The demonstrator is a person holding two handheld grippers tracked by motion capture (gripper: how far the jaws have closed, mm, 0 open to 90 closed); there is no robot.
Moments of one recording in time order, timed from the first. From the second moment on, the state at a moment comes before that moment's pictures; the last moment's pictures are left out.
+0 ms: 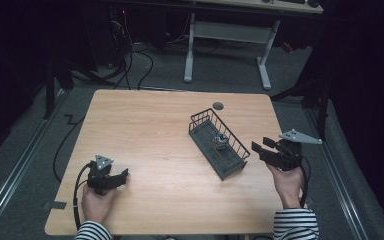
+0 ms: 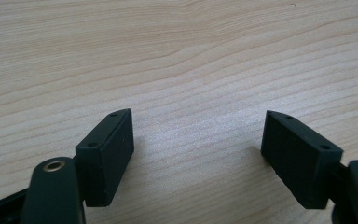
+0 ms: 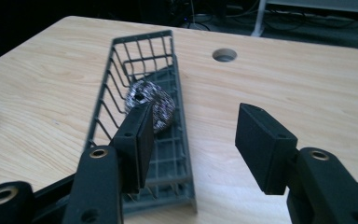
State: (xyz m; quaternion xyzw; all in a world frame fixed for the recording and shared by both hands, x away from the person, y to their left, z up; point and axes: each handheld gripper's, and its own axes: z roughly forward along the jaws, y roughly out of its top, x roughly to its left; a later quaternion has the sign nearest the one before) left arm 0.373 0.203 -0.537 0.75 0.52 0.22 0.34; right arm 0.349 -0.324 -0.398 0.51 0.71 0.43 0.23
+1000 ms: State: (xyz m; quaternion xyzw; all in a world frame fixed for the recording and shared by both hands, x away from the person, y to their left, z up) left arm 0.373 0.204 -0.537 0.75 0.52 0.22 0.34; right arm 0.308 -0.362 -0.444 0.55 0.67 0.44 0.24
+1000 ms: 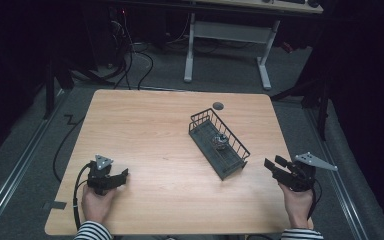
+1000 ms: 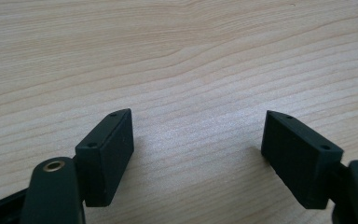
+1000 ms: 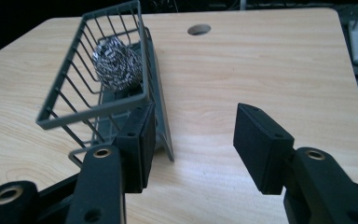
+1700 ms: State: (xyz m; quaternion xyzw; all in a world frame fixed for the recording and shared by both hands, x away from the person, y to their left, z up) left arm 0.373 0.204 -0.537 0.75 0.52 0.22 0.34; right arm 0.307 -0.365 -0.492 0.59 0.66 0.41 0.23
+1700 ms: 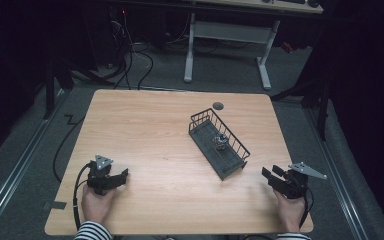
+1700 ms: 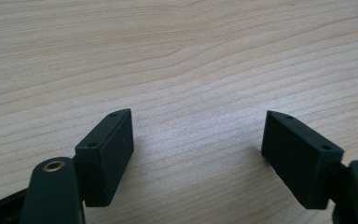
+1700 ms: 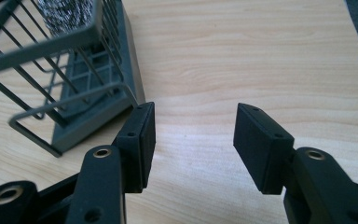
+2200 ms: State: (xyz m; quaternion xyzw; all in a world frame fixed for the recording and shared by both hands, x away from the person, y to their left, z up) left arm 0.373 0.203 -0.537 0.75 0.52 0.22 0.34; right arm 0.318 -0.356 -0.519 0.59 0.68 0.35 0.25
